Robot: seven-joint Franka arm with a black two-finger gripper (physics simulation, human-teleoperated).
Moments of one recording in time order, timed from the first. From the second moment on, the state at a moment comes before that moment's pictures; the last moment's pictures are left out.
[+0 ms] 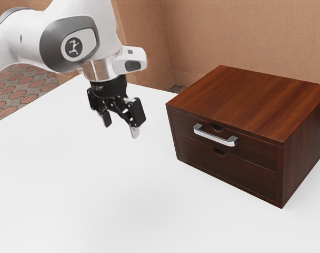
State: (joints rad) arm -0.05 0.02 0.06 -1.48 0.07 1.51 -0.01
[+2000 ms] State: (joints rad) arm -0.20 0.02 0.02 -1.69 -0.03 2.02 -1.47
